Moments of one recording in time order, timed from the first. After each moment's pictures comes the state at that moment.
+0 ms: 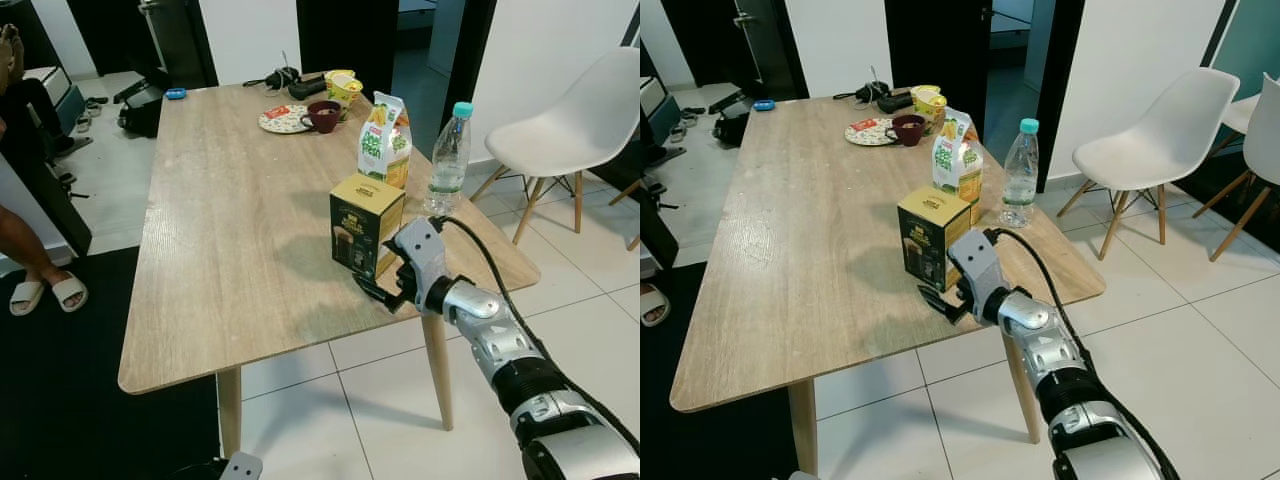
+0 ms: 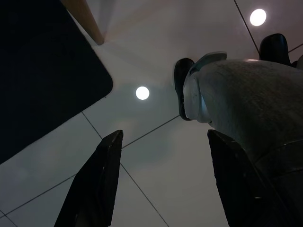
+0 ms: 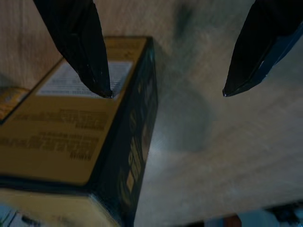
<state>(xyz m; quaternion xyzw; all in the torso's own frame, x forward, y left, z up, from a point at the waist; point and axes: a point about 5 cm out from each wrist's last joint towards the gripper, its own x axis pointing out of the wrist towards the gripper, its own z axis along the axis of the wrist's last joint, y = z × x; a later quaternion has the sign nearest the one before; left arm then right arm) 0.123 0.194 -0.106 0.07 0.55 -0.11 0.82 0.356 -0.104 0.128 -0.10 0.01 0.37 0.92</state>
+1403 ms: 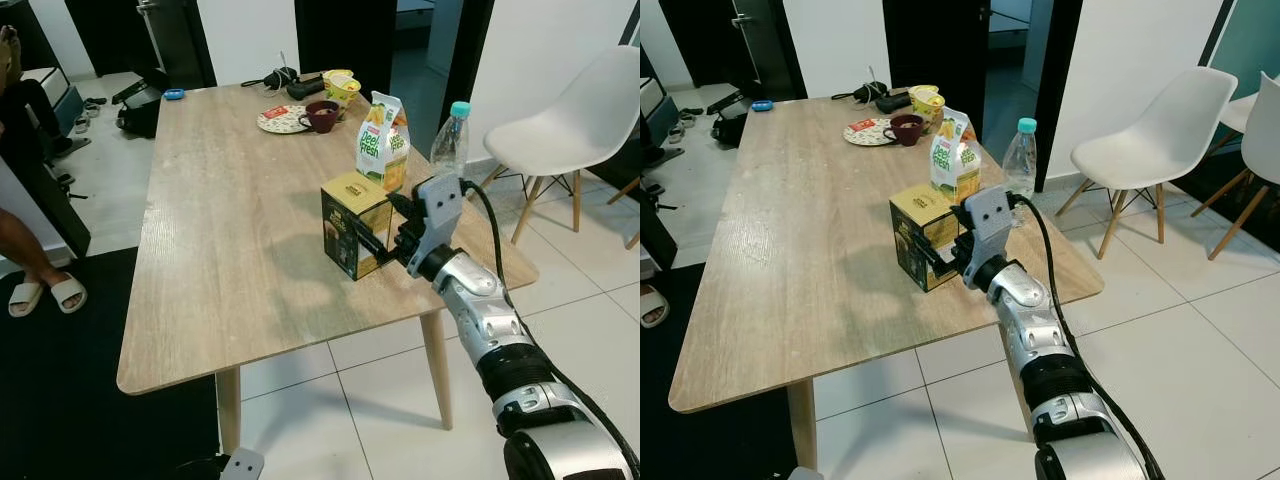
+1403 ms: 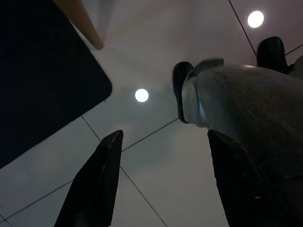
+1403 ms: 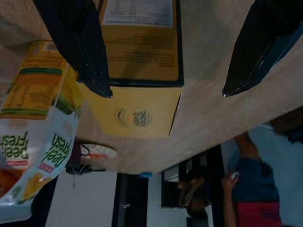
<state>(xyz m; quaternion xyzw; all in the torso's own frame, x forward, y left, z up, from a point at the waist) 0.128 0.194 -0.104 0.08 0.55 -0.11 0.83 0.366 -0.090 0.167 -0.01 -0.07 0.32 0.94</state>
